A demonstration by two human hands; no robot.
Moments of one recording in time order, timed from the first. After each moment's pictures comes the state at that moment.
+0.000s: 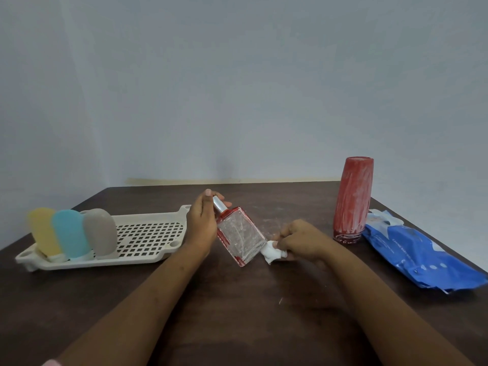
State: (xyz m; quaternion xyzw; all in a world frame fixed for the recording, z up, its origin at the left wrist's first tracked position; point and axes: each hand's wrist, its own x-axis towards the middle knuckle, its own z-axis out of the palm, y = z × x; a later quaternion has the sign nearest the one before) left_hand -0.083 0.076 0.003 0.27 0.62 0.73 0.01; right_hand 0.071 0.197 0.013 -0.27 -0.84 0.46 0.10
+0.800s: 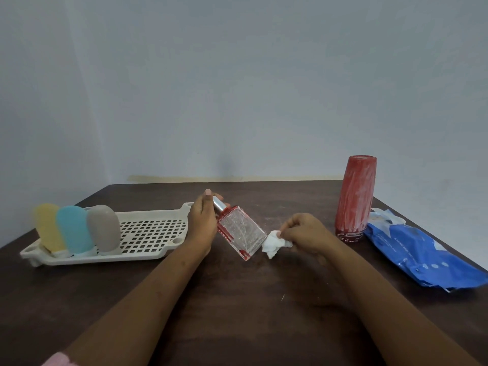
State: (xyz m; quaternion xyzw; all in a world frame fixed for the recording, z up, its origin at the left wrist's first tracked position) left_hand -0.092 0.078 0.000 0.23 0.64 0.73 0.03; right_hand 0.067 0.201 0.007 -0.31 -0.76 0.52 0.22
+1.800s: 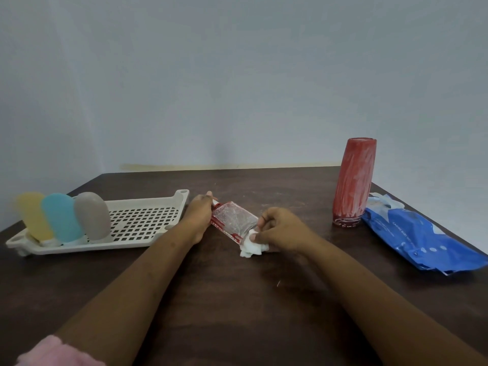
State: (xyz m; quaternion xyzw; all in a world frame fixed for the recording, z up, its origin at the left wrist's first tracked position) left_hand -0.120 0.085 -0.016 0.17 0.71 0.66 0.20; right_hand 0.057 0.171 -0.007 -0.23 -0.81 0.52 0.18
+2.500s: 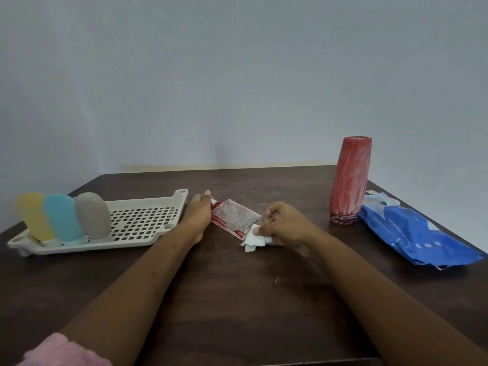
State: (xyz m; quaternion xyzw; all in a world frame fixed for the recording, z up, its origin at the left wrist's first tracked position) left_hand -0.121 0.089 -0.022 0.18 0.74 0.63 0.15; right_hand 0.055 0.186 -0.010 -0.24 -0.71 0.64 0.17
